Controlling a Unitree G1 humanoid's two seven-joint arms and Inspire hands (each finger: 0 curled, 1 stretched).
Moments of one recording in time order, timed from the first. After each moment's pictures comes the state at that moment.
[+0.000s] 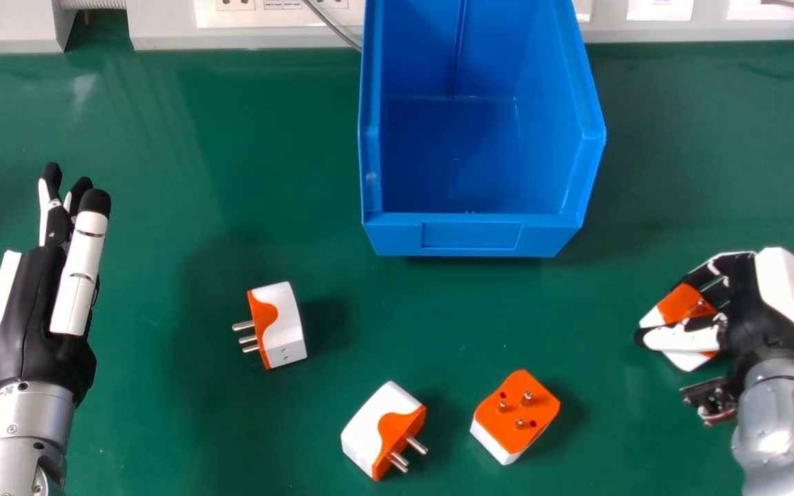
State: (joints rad) left arm 0.02 0.28 0.33 0.29 -0.19 -0.28 -0.21; right arm -0.09 -0.34 0.11 0.14 -0.54 0.46 -0.14
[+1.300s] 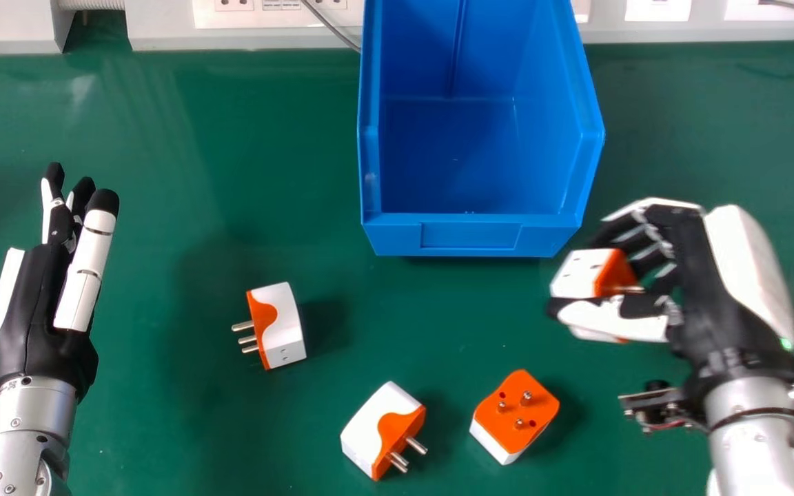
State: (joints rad) left arm -0.01 0.29 0.33 0.33 -0.19 -0.28 -0.21; right arm 0.16 -0.25 0.21 -0.48 -0.59 0.41 -0.03
